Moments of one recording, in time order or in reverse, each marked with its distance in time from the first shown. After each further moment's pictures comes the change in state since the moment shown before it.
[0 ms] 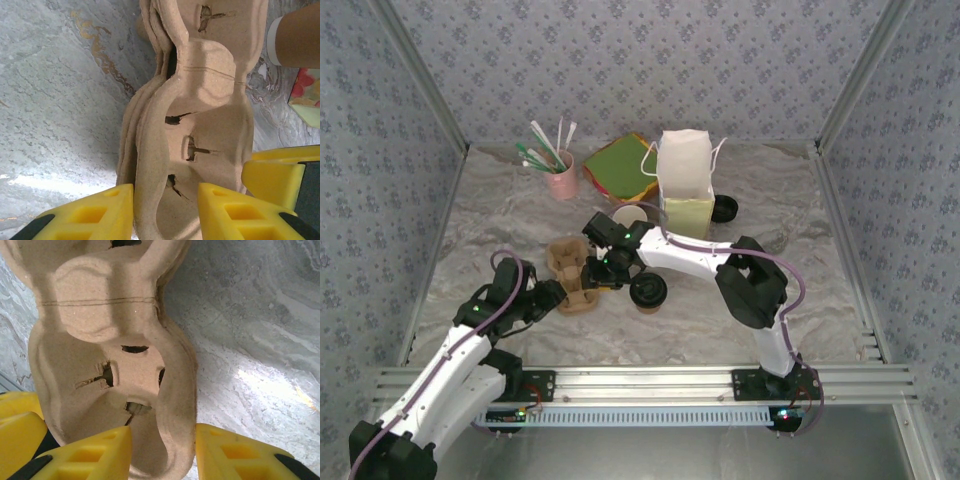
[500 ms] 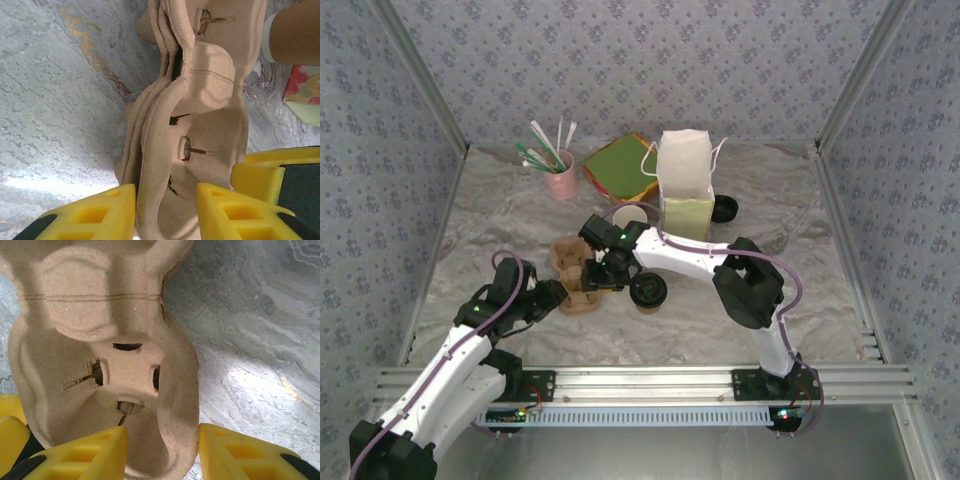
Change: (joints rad) left arm 0.000 0.001 -0.007 0.019 0.018 0.000; right arm 0.016 0.018 0.035 -0.069 0.054 -0.007
